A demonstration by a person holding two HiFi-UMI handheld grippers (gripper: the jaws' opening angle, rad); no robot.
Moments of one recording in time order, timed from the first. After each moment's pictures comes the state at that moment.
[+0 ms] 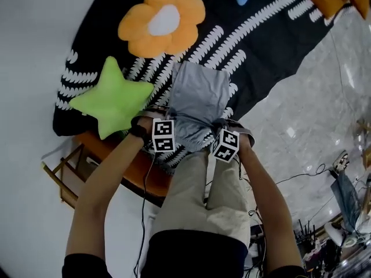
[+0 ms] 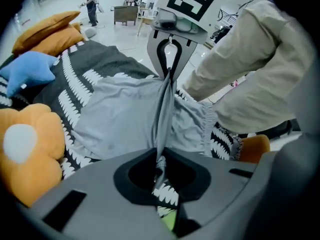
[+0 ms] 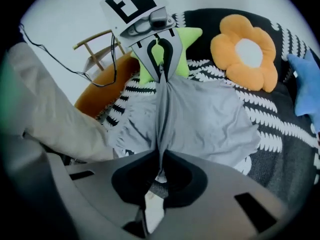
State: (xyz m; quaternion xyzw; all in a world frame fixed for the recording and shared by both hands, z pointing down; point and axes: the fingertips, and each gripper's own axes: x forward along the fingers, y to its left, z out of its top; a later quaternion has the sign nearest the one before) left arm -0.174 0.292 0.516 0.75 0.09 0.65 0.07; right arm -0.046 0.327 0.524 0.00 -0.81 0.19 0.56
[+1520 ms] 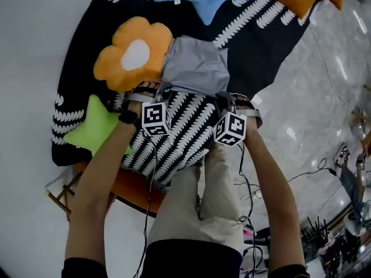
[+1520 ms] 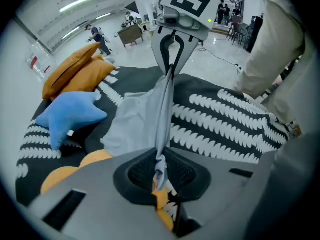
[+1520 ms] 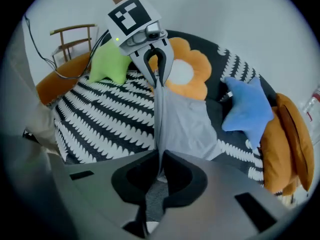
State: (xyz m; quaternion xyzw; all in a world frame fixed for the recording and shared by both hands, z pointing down) left arm -0.096 0.033 0.494 0.78 -0.03 0.61 -0.12; right arm 0.041 0.074 0.495 0.19 -0.81 0.04 0.55
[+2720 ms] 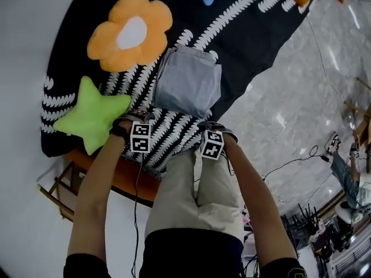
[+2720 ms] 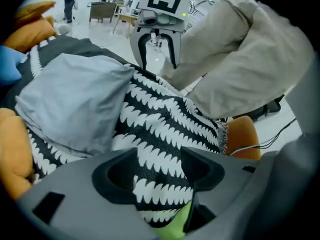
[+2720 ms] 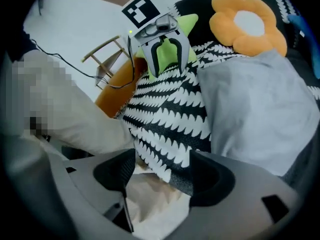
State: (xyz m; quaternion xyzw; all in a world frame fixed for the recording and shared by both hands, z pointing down) left arm -0.197 0.314 0.545 0.73 0.24 0.63 0.08; right arm -0.033 0.370 0.541 -0.08 -0.79 0.30 0.53
